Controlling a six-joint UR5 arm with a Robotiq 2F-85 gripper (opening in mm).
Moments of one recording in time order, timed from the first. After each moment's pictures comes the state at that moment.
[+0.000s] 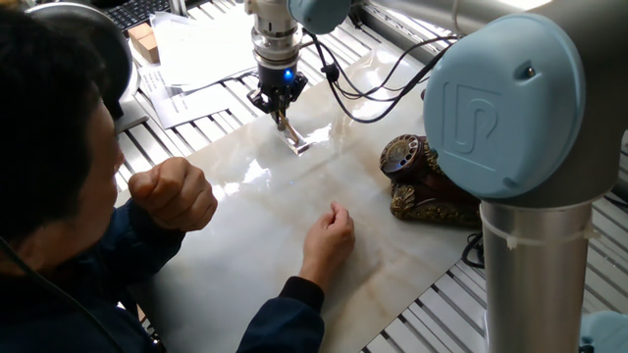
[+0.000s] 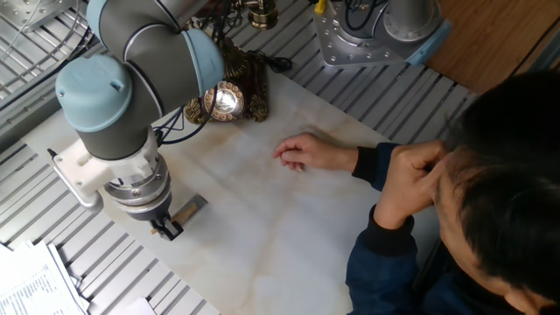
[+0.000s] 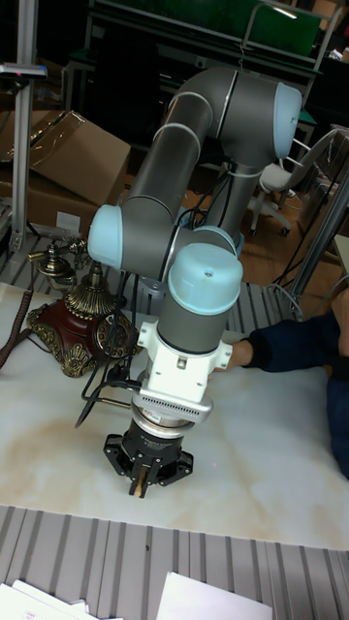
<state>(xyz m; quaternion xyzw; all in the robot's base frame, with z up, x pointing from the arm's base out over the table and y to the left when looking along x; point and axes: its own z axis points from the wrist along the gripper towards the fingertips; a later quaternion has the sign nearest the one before) 0.697 0.006 0.012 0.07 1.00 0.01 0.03</state>
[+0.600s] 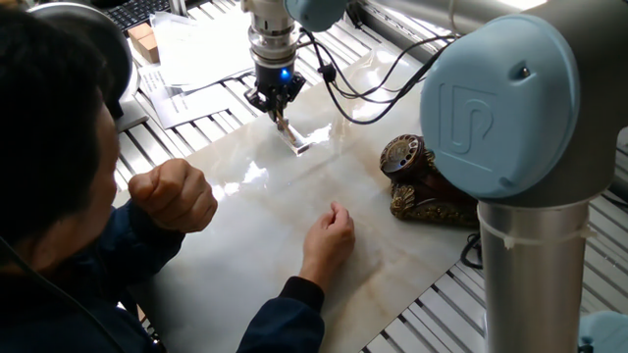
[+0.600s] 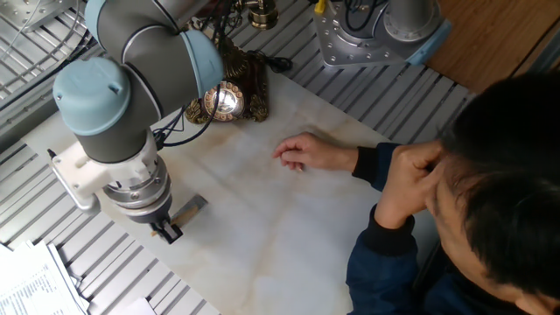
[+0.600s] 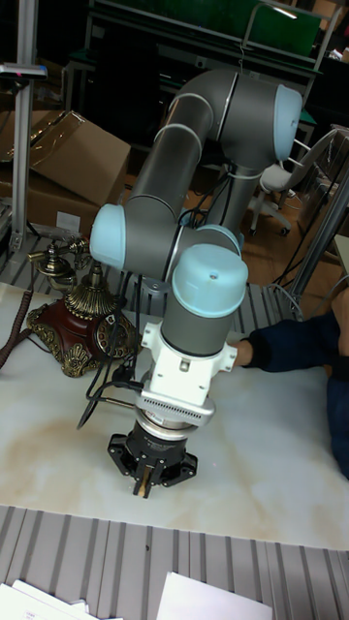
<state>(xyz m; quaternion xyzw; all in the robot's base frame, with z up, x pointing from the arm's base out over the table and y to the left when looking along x) 0.698 0.011 0.016 0.08 1.00 0.01 0.02</state>
